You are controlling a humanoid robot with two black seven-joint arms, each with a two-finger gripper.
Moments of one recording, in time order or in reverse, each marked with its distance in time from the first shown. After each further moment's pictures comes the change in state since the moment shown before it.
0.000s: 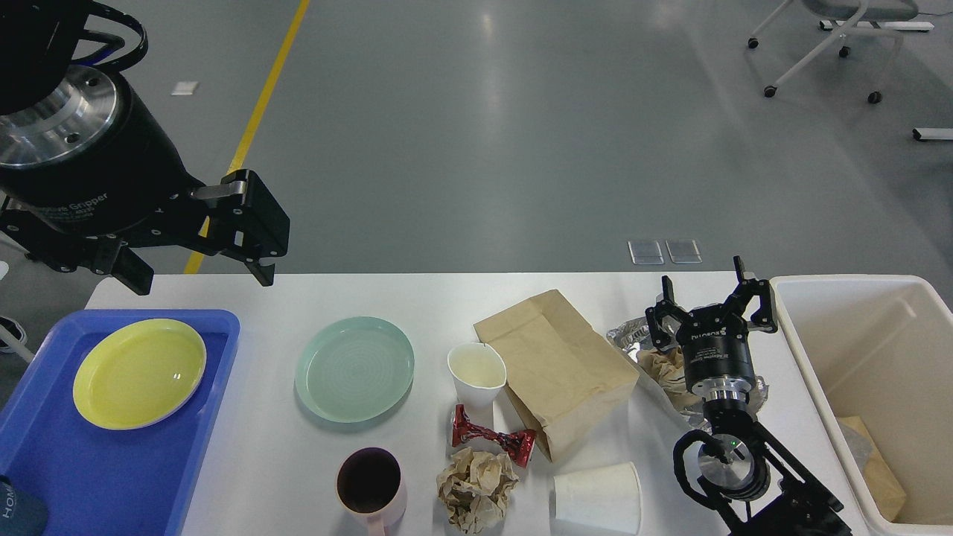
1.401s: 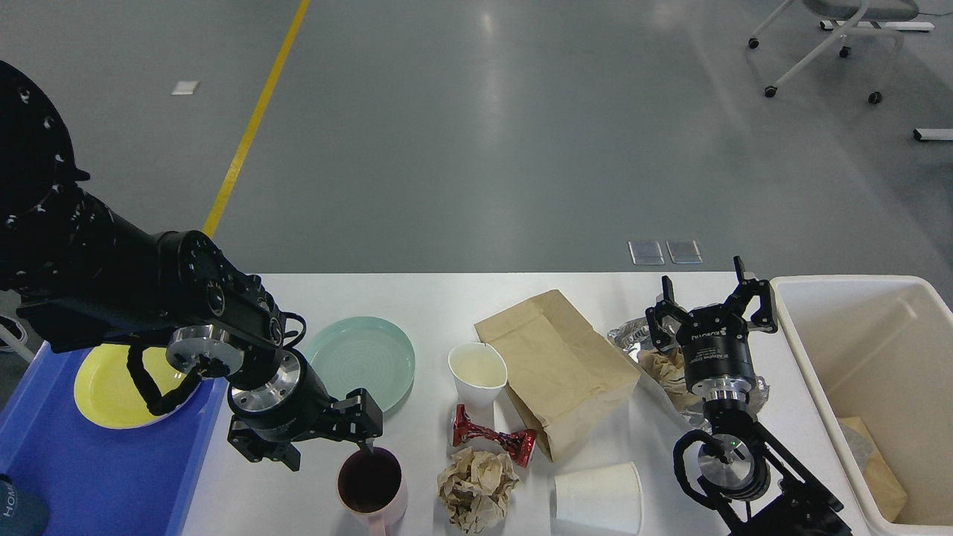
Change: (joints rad) left arm 0.989 0.006 -0.307 0.162 -0.001 0.562 0.005; right arm 0.000 0.000 0.000 0.000 0.000 0.000 0.000
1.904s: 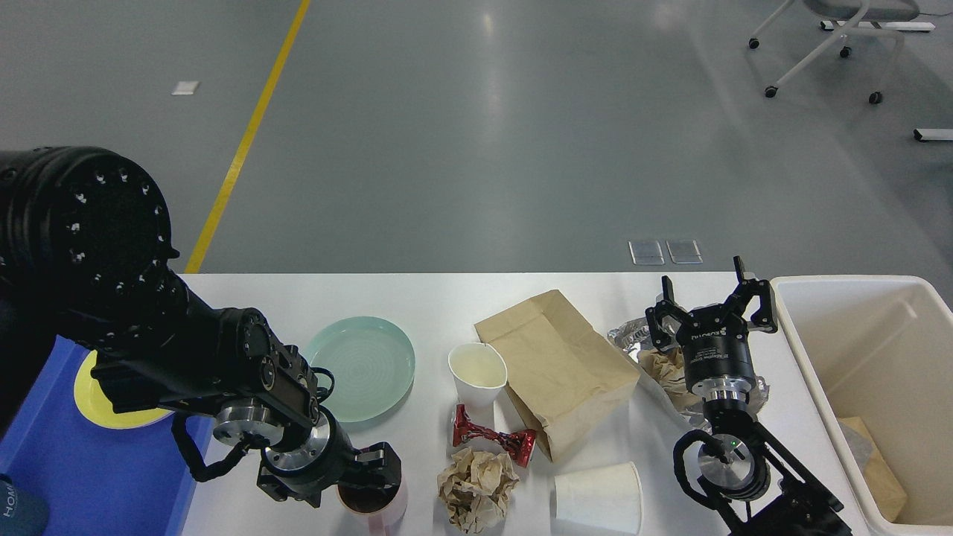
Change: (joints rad) left arm 0.207 -0.114 -0.046 0.041 0.010 0.239 0.019; right arm 0.000 0.000 0.000 0.000 0.000 0.000 0.000
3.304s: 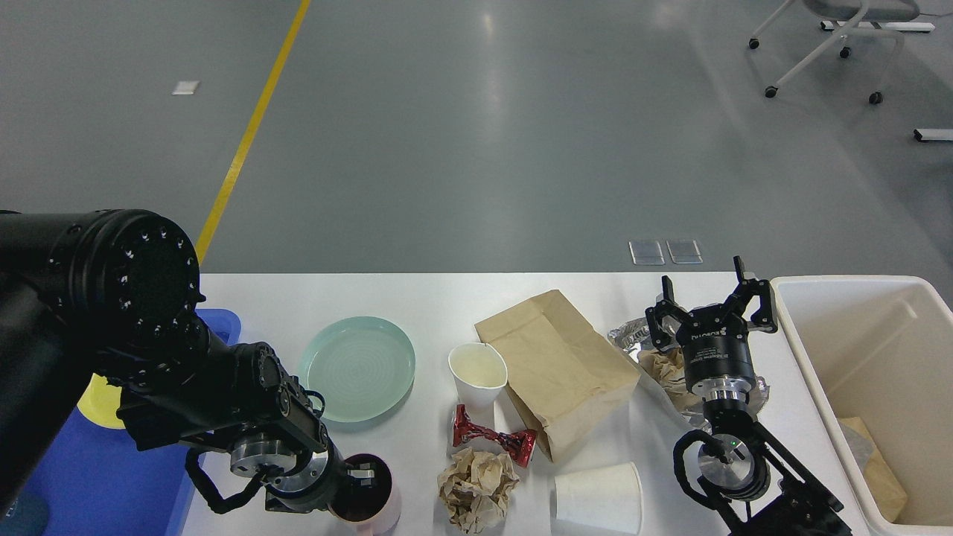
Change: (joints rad) left arm 0.120 -0.012 0.001 0.078 -0.077 0.095 0.091; right arm 0.000 0.000 0.000 0.000 0.000 0.000 0.000
